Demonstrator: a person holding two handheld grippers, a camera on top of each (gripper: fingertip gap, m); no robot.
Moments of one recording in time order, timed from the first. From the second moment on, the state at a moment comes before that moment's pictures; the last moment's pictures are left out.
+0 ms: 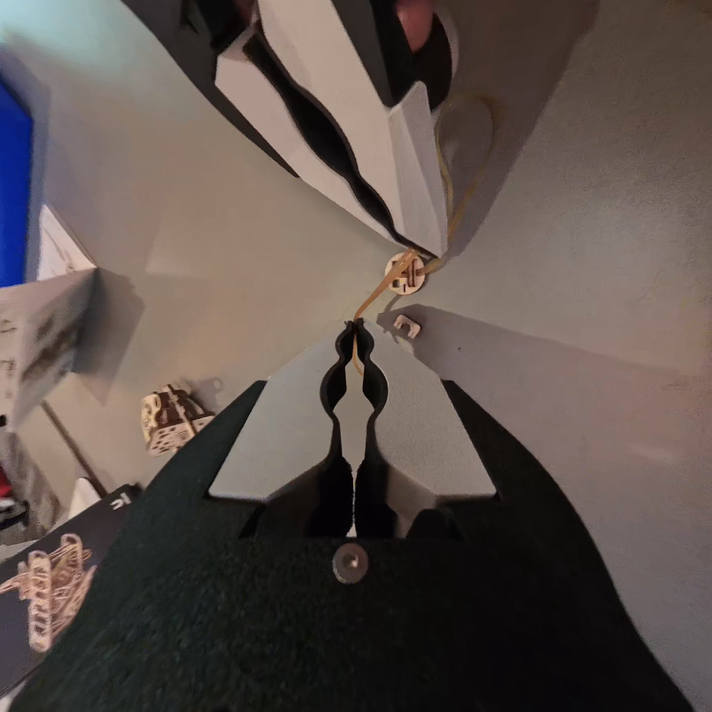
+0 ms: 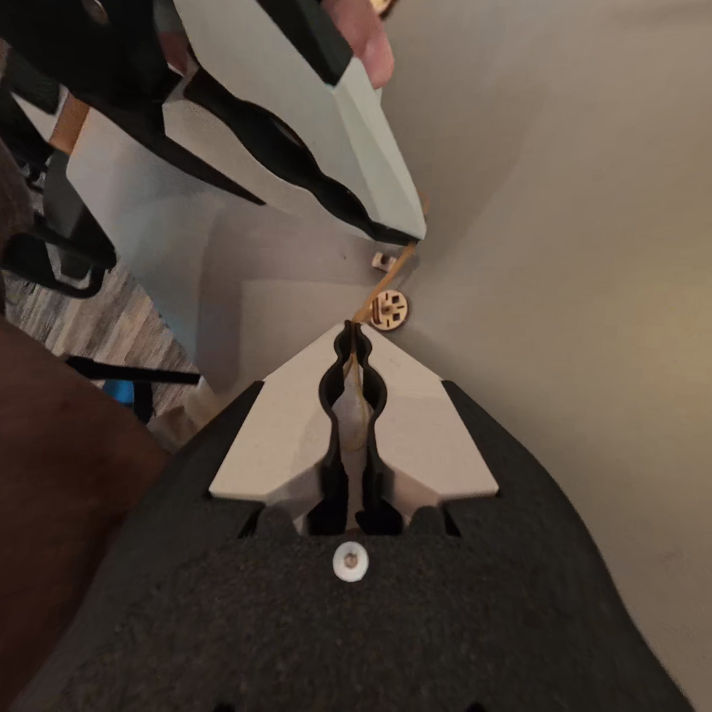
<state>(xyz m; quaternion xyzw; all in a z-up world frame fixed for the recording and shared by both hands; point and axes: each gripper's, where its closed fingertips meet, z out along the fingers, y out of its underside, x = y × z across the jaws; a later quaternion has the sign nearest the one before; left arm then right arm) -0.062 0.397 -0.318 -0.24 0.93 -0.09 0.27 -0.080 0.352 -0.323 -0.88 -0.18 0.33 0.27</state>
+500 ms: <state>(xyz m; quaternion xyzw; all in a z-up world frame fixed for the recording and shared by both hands) -0.086 0.367 -0.310 -0.31 0.90 -0.09 0.28 -0.066 0.333 -0.330 -0.89 -0.23 0.27 0.28</state>
